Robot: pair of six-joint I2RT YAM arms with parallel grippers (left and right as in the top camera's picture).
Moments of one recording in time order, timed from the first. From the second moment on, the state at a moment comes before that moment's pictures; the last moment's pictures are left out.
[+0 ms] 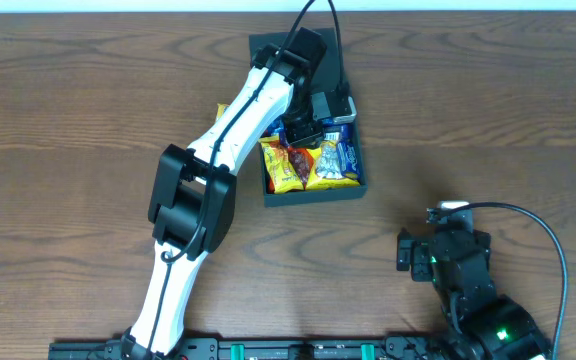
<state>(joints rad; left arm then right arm) -0.51 2.34 2.09 -1.16 0.30 0.83 0.44 0.52 0.44 -0.75 0.37 0.28</state>
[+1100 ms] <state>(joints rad) -0.21 2.34 2.53 -1.58 0.29 0.41 0.44 0.52 0.44 -0.75 0.37 0.28</state>
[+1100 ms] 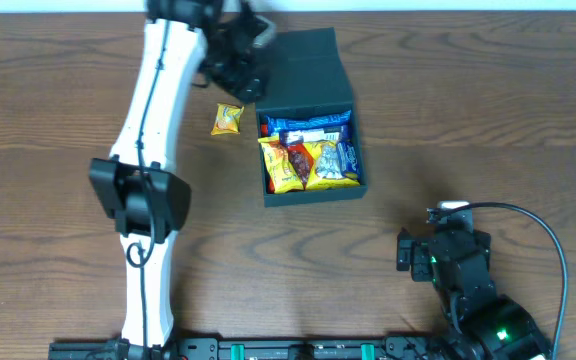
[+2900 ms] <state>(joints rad) -0.18 2.34 1.93 -1.06 0.08 -0.06 0.44 0.52 0.44 -0.75 0.37 0.28</state>
